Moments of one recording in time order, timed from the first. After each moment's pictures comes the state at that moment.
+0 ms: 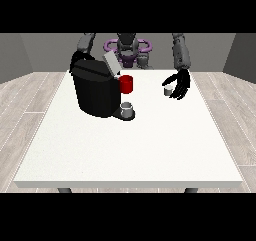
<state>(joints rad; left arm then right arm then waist) -0.49 0.39 0.05 -0.70 -0.50 0.02 -0.23 -0.20 -0.04 -0.05 -1.40 0.02 -0.14 -0.04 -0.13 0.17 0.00</state>
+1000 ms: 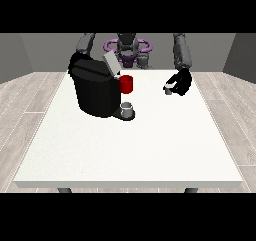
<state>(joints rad) -0.59 0.40 0.03 -0.59 -0.63 0.10 -0.34 -0.23 -0.03 -0.08 -1.34 -0.02 -0.15 -0.06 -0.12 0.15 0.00</state>
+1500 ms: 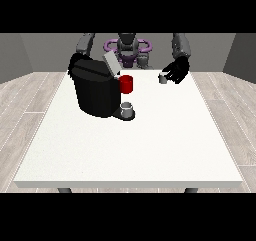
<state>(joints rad) -0.71 0.39 0.02 -0.68 -0.62 -0.04 -0.31 -0.24 -0.04 -0.10 -1.24 -0.04 -0.15 -0.08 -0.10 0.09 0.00</state>
